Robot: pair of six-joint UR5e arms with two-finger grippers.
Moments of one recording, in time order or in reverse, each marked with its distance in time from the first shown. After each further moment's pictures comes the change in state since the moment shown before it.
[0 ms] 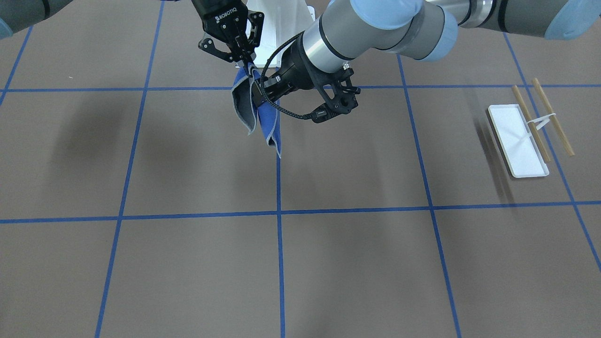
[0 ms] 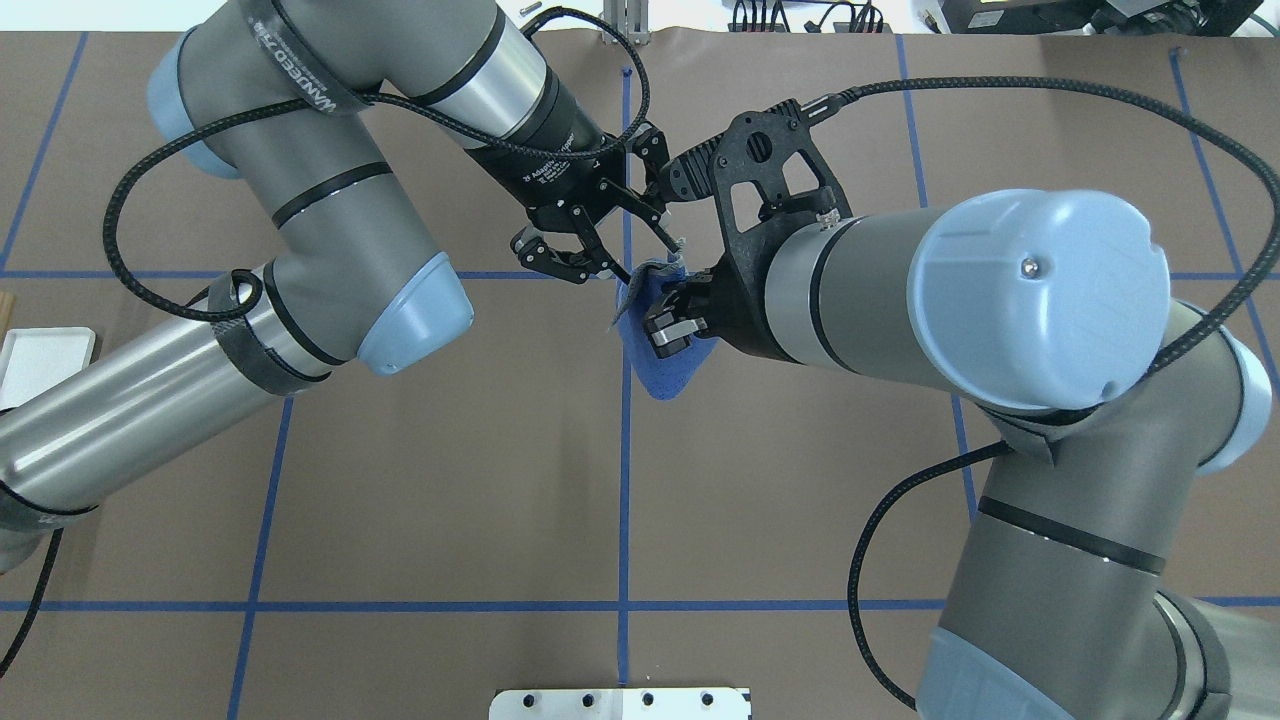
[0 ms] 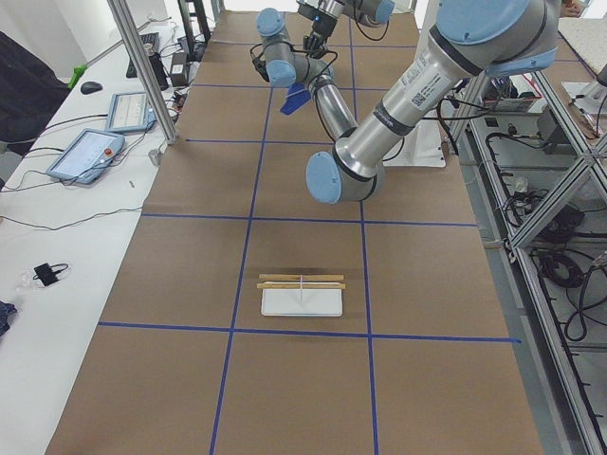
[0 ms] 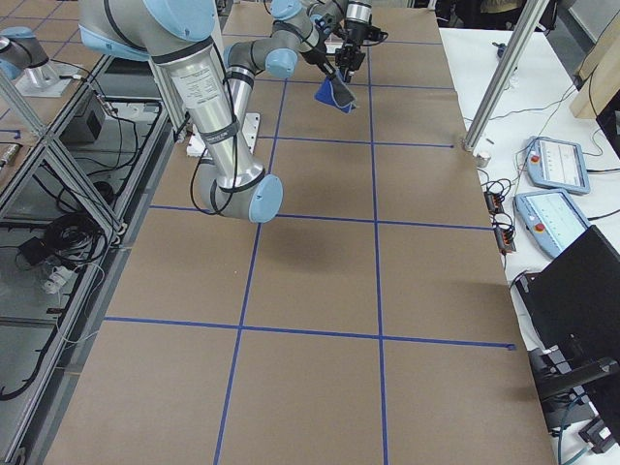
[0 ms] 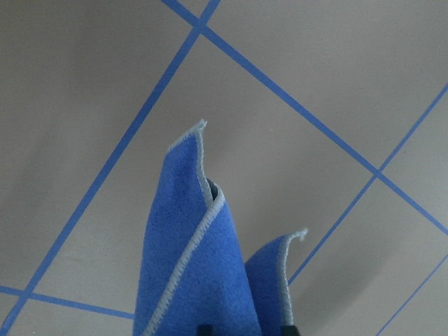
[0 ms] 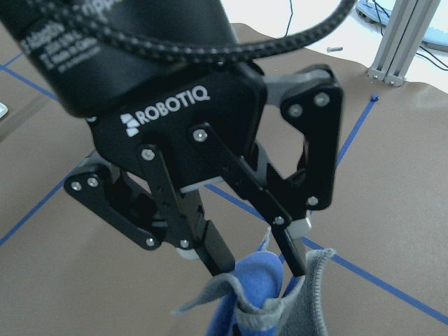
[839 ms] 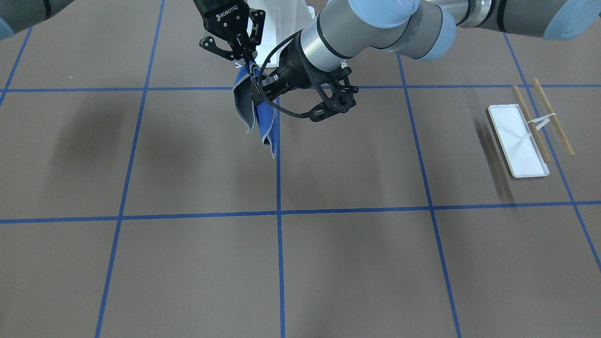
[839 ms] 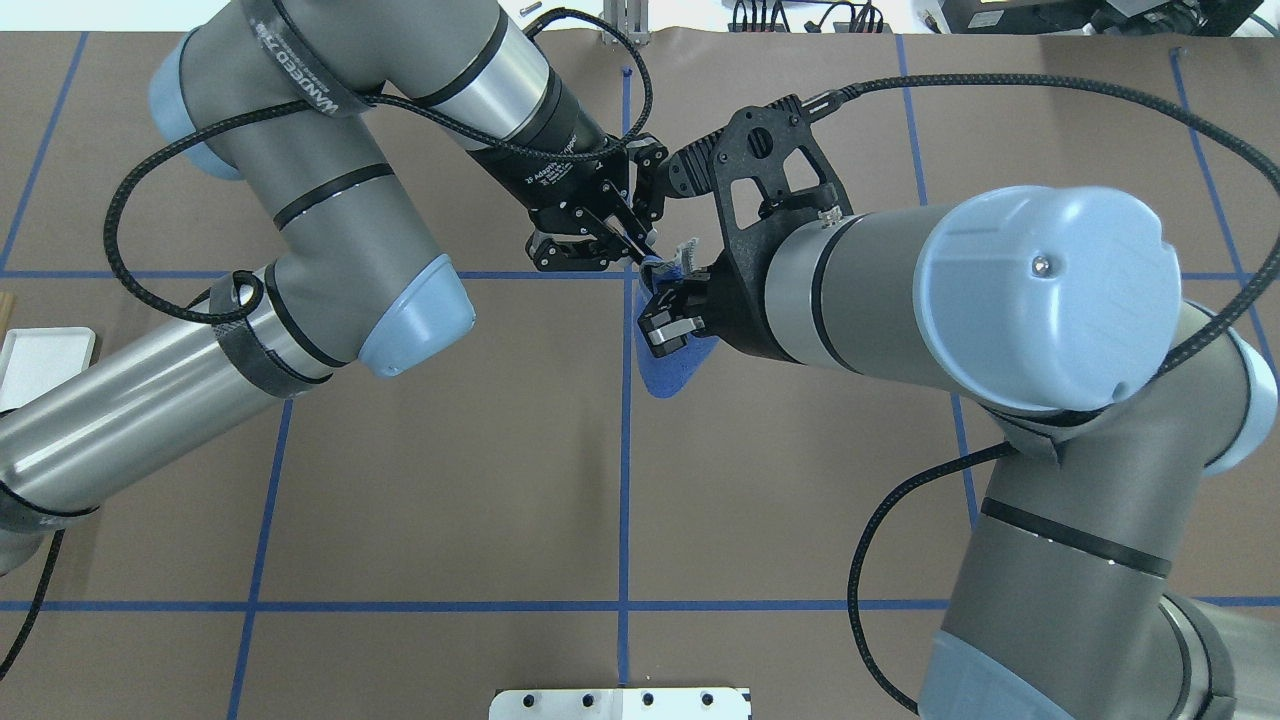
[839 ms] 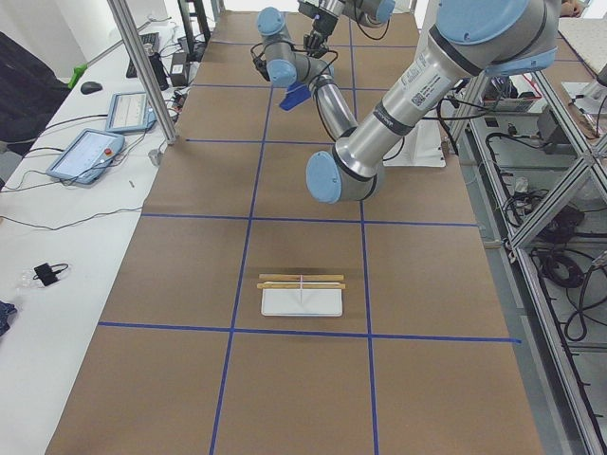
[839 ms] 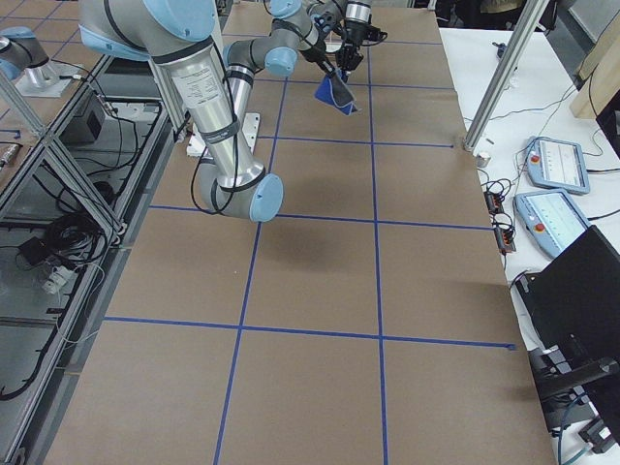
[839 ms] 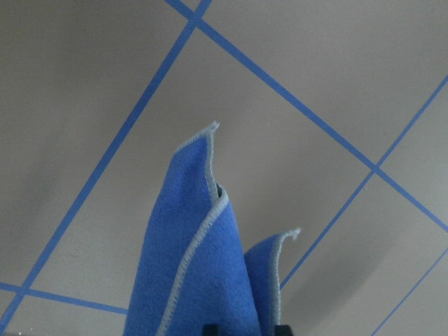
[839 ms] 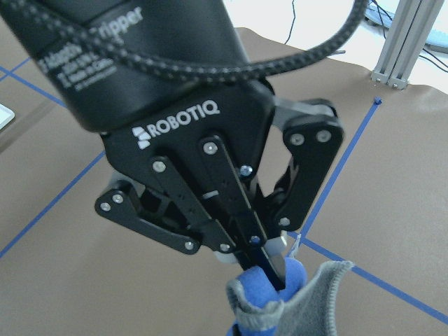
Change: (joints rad) left arm 0.002 0.001 -0.005 0.003 0.001 -0.002; right arm 0.000 0.005 0.009 0.000 0.003 0.004
